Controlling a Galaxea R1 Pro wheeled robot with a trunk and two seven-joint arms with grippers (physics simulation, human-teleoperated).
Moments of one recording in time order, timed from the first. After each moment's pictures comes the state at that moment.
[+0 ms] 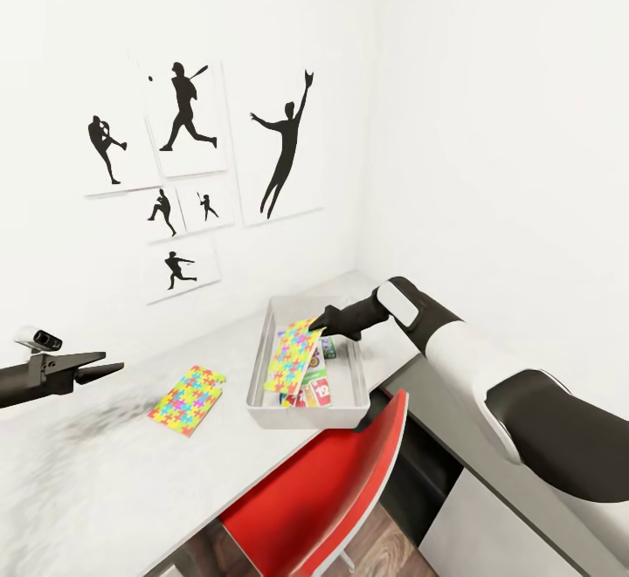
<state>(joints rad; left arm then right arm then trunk) -0.61 0.74 0.04 -0.93 0.56 0.94 -1.57 -1.29 0.08 0.49 -0.34 -0.95 1.02 0.19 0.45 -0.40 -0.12</state>
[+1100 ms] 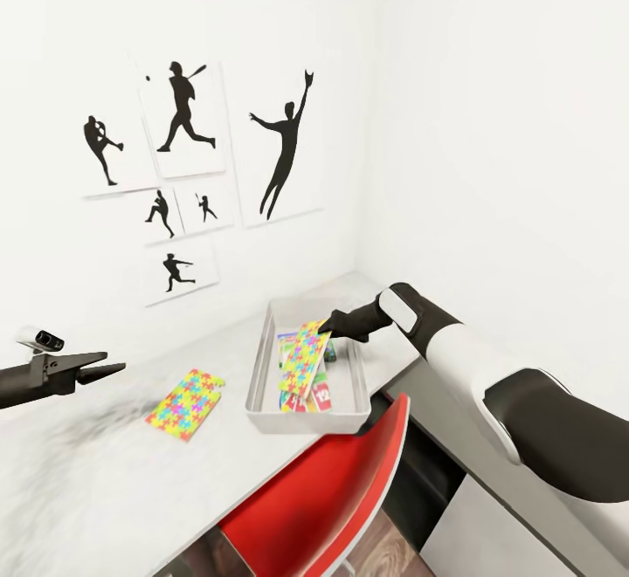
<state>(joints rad) -0.61 0.73 0.04 -0.93 0.56 0.94 -1.57 -1.29 0.08 0.49 -0.28 -0.86 0.91 0.19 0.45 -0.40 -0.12</state>
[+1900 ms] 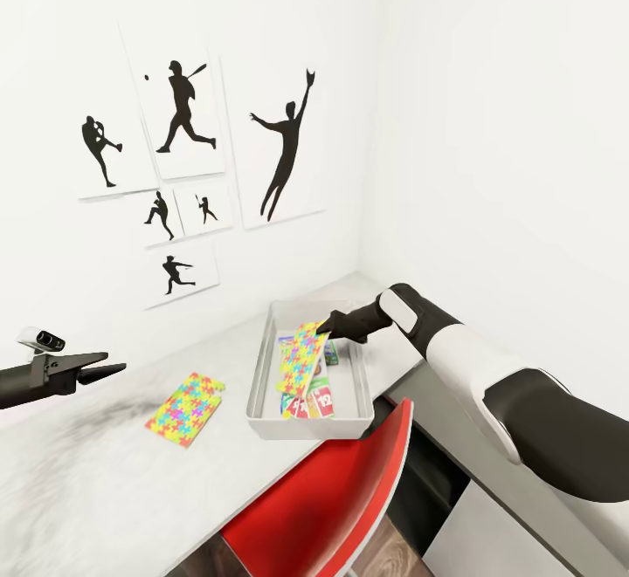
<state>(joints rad) -0.61 0.73 0.04 -0.93 0.56 0.94 -1.57 -1.29 0.08 0.48 -0.27 -0.86 0.93 0.22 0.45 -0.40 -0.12</state>
